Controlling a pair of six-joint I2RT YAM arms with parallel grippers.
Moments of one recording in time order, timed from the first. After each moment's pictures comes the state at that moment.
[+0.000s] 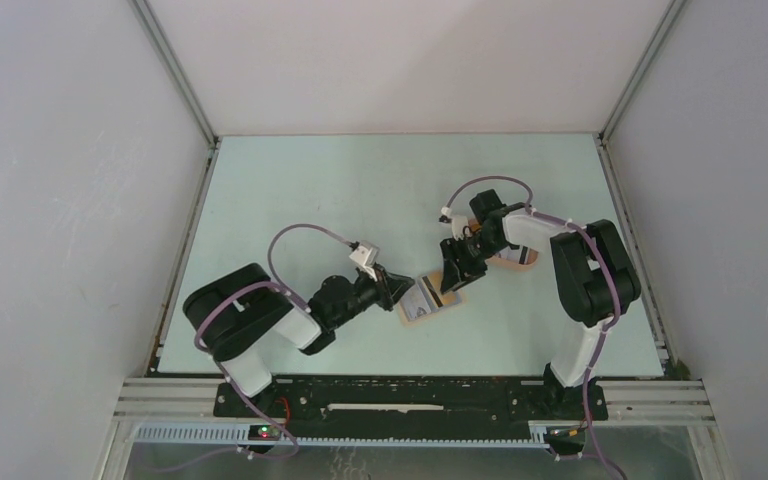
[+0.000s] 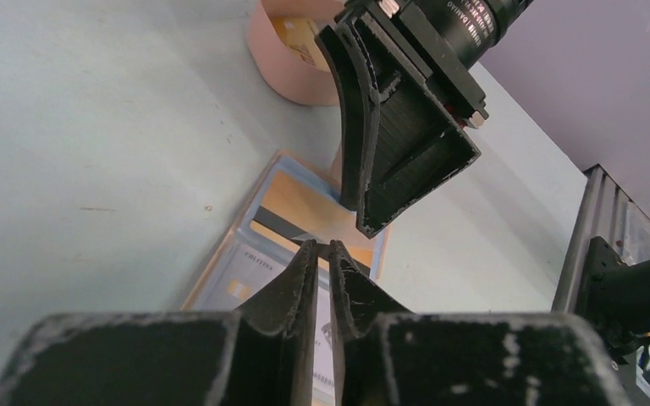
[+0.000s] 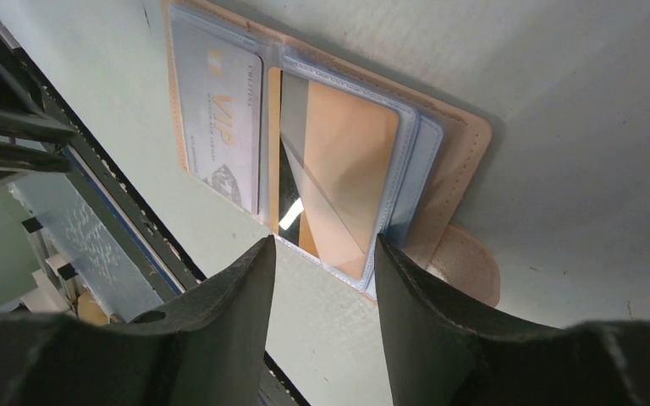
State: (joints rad) left arm -0.84 1.65 0.26 1.31 0.03 -0.49; right arm 0.35 1.84 1.10 -0.64 -0.68 -0.09
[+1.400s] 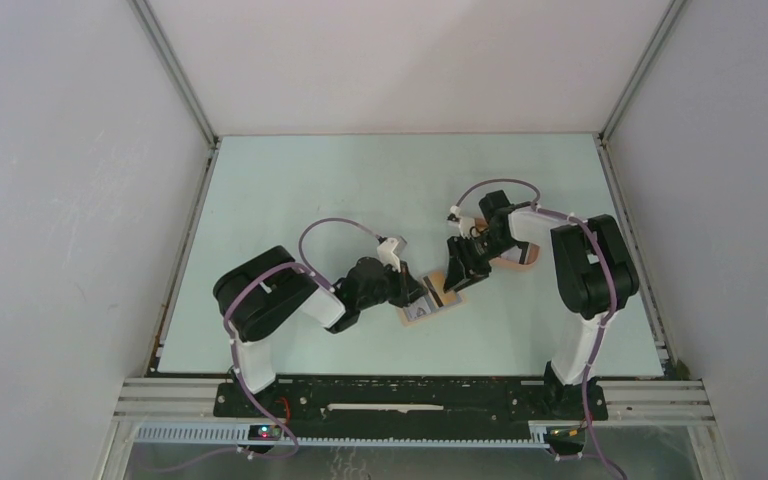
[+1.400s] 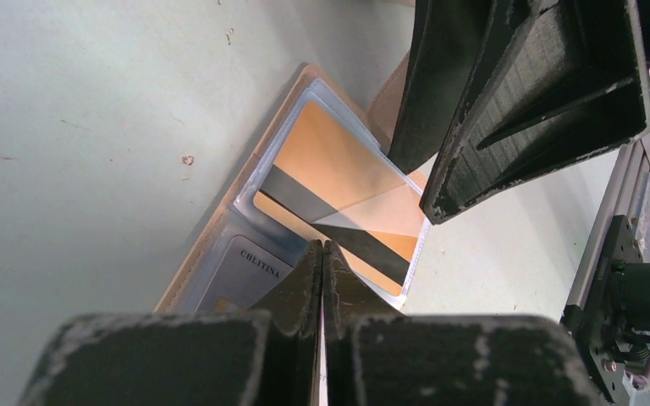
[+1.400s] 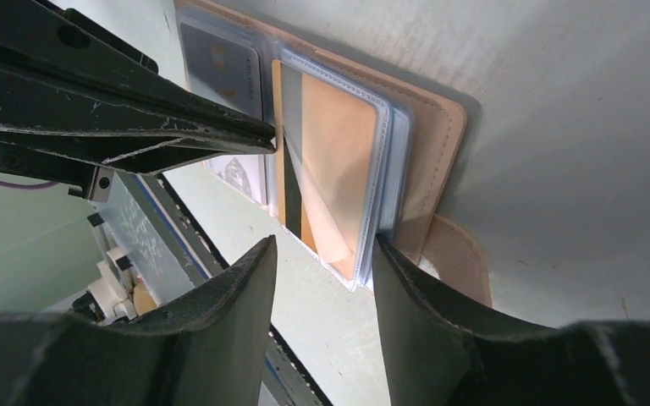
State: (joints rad) left arm -0.82 1.86 0.54 0.94 0.16 -0.64; right arm 0.28 1.88 1.11 -0.65 -0.78 -0.08
